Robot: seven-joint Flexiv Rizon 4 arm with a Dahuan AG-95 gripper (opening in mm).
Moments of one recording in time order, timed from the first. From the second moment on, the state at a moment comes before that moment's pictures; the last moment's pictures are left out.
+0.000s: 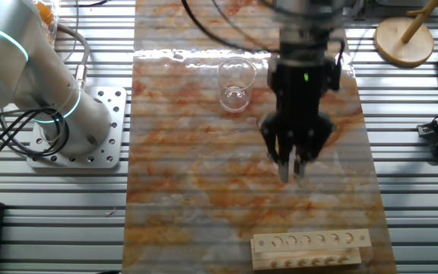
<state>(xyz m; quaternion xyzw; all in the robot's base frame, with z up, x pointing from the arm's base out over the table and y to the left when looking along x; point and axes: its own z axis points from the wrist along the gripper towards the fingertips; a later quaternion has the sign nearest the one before) 0.484 -0.200 0.249 0.69 -0.60 0.26 0.30</state>
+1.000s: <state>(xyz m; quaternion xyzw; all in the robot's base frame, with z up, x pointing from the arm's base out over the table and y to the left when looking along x) 0.512 -0.223 0.235 0.68 -0.58 0.31 0.33</state>
